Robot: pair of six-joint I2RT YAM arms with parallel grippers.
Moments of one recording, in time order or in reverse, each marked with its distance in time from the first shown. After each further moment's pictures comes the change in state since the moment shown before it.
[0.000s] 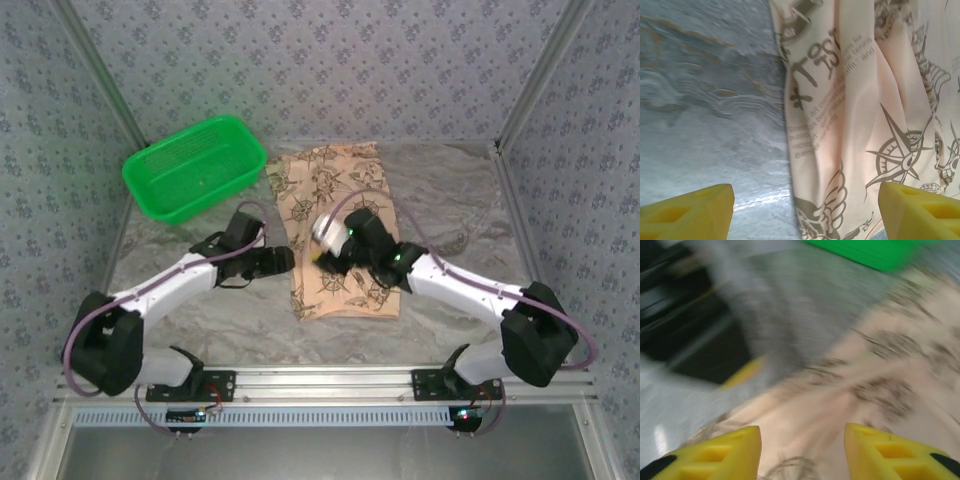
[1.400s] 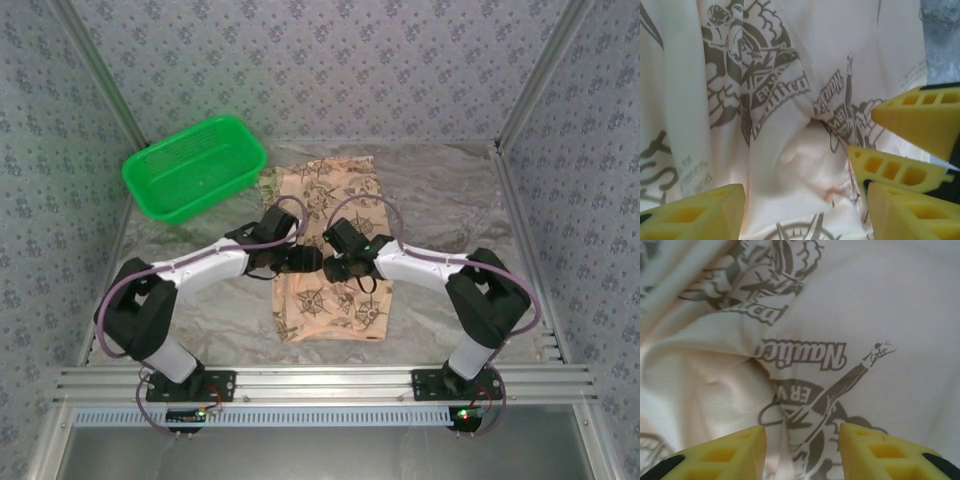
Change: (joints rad) left arm -0.124 0.229 0.168 0.048 0.051 0.054; right arm 0.044 0.288 0.079 -0.244 0.195 0.483
